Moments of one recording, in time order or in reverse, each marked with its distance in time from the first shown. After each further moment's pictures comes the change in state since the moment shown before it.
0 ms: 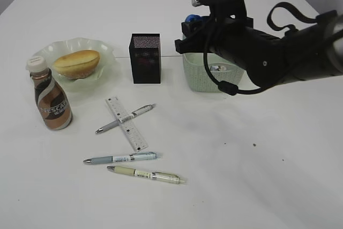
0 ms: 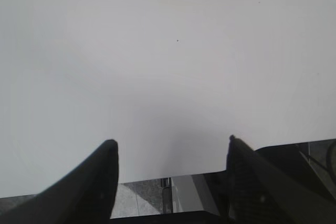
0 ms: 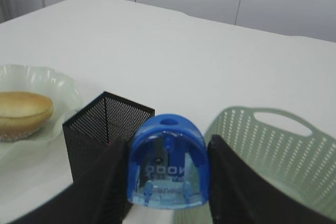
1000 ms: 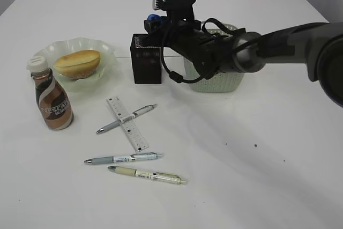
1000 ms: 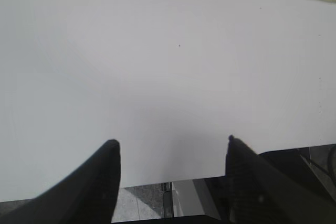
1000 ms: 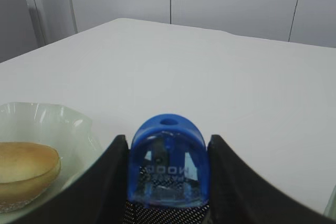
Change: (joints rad) left arm 0.000 0.000 0.000 0.000 -0.013 0.000; right arm 0.000 0.506 -0.670 -0.239 0.068 0.281
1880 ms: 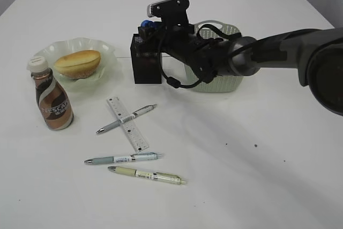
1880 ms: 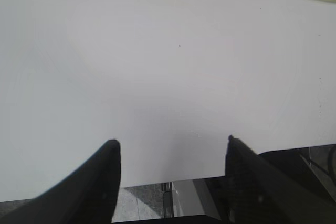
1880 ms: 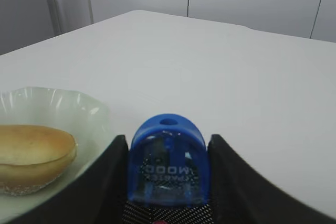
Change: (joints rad) left arm 0.000 0.000 0.000 0.000 0.000 0.000; right arm 0.000 0.044 -0.044 -0.142 0.010 0.098
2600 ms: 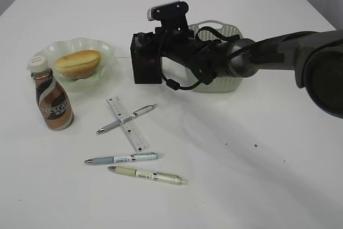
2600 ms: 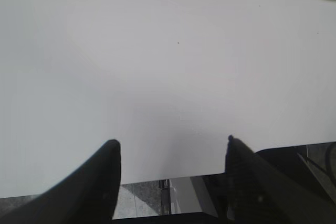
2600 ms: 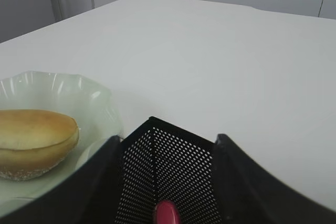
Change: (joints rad) left arm 0.000 0.000 0.000 0.000 0.006 -0.004; right arm -0.002 0.017 -0.016 -0.034 0.045 0.060
